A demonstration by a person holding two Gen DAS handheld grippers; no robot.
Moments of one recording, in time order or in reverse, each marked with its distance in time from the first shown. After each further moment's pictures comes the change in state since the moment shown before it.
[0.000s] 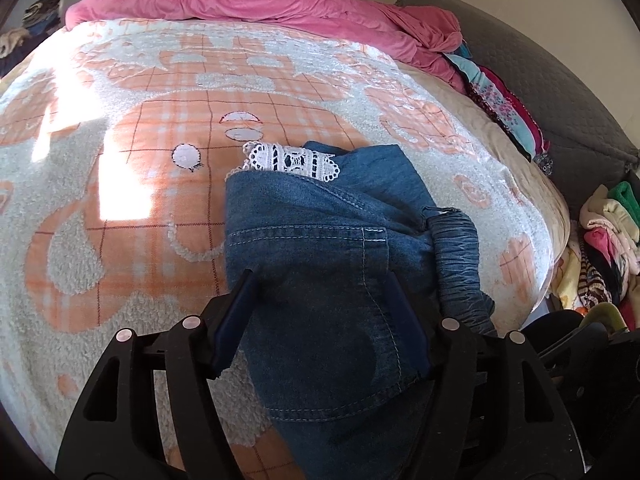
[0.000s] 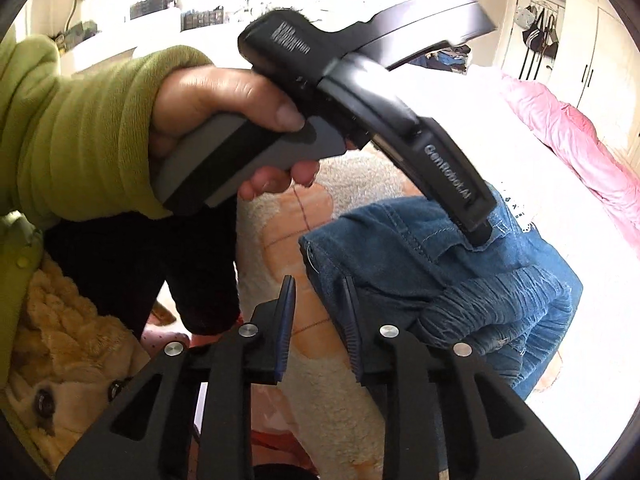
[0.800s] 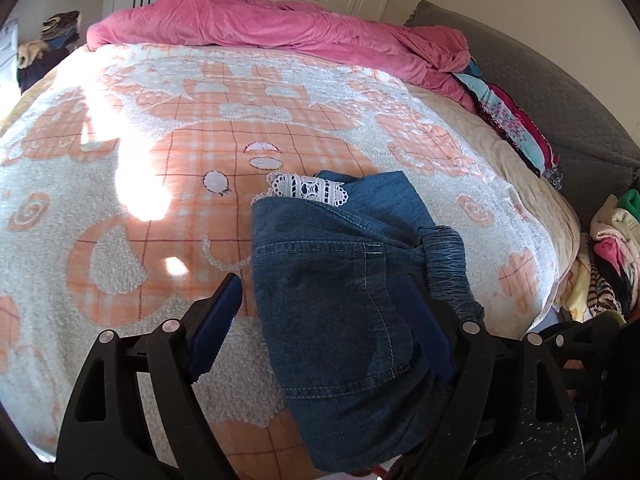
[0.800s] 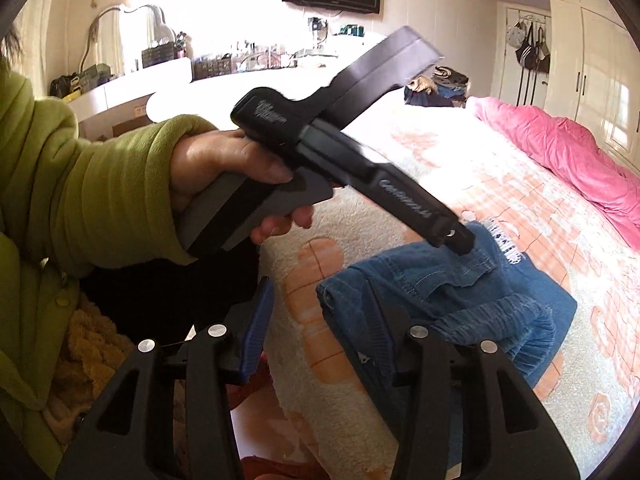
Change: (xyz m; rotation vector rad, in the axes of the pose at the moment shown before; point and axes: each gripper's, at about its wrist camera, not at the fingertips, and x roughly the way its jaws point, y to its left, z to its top) left arm -0.036 -0.005 -0.002 0.000 -0.086 0.078; right arm -0.037 -0.002 0.006 0.035 -0.169 0.039
